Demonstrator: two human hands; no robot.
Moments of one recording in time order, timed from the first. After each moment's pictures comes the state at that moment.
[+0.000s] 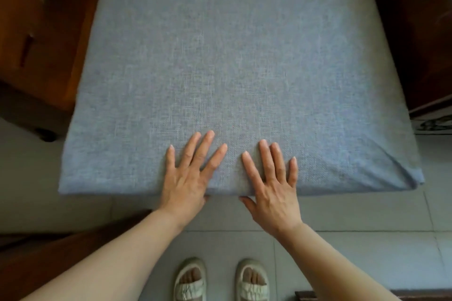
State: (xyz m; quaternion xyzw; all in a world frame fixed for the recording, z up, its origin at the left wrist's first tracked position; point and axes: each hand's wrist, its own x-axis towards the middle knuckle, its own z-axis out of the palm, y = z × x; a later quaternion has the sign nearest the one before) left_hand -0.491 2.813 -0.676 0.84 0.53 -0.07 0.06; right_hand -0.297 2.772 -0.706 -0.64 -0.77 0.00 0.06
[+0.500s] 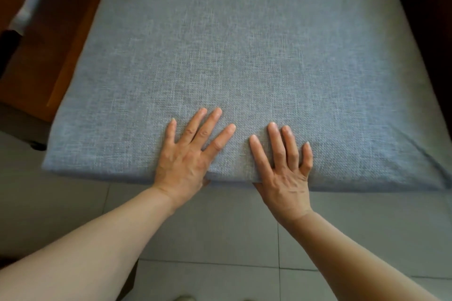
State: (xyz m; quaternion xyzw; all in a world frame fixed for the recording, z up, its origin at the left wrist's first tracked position) left_hand -0.489 2.896 -0.700 0.85 0.52 0.02 -0.05; right_hand -0.288 2.857 -0.737 -0.61 -0.76 -0.16 0.15
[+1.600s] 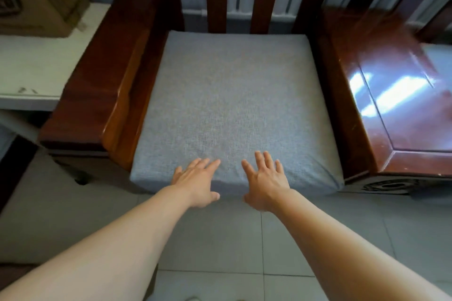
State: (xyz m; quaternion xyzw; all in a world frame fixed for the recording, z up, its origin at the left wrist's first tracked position) left_hand -0.485 2.894 -0.454 0.74 0.58 -0.20 0.28; right_hand -0.315 2.881 -0.458 -0.62 -0.72 0.20 -0.22
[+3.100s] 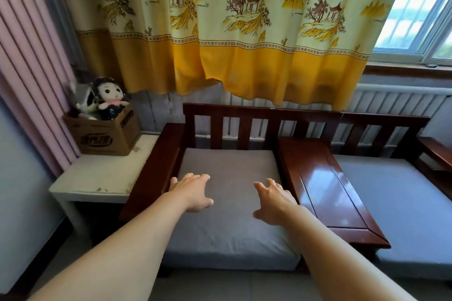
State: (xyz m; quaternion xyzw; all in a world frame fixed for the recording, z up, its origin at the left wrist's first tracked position) left_hand -0.506 2.806 -0.060 0.76 0.63 -0.06 0.17; right_hand -0.304 2.775 -0.062 -0.69 -0.71 0.14 -0.09
